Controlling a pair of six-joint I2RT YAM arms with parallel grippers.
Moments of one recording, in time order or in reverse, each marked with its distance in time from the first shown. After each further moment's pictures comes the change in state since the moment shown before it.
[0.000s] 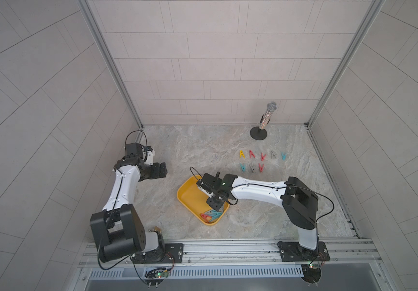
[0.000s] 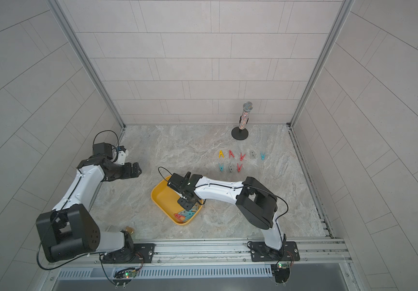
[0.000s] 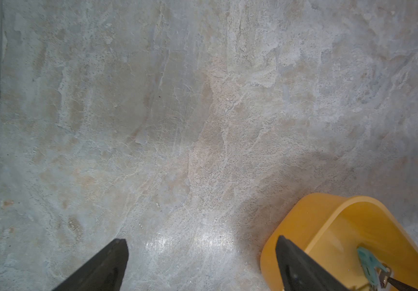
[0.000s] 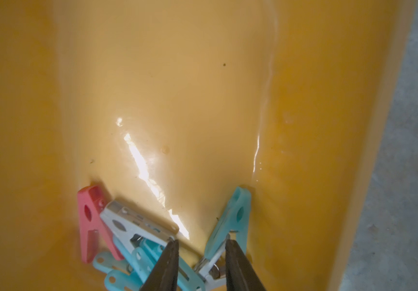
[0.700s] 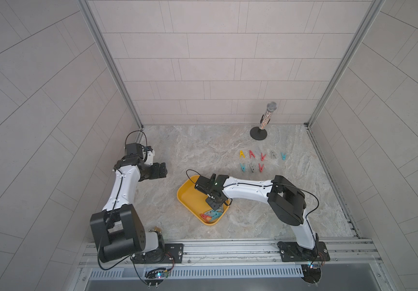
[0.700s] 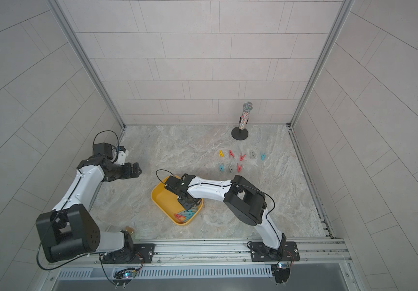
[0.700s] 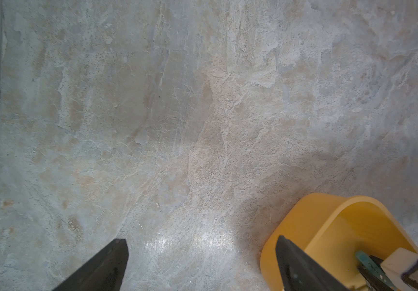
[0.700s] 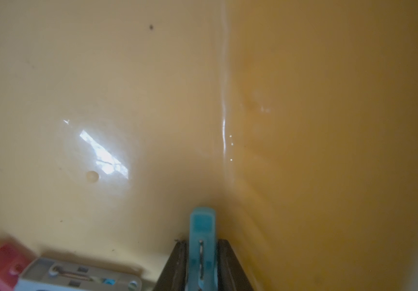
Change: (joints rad) left arm 0.000 0.000 0.000 0.000 0.000 0.000; right arm 0.000 0.122 0.094 -0.085 0.084 0.130
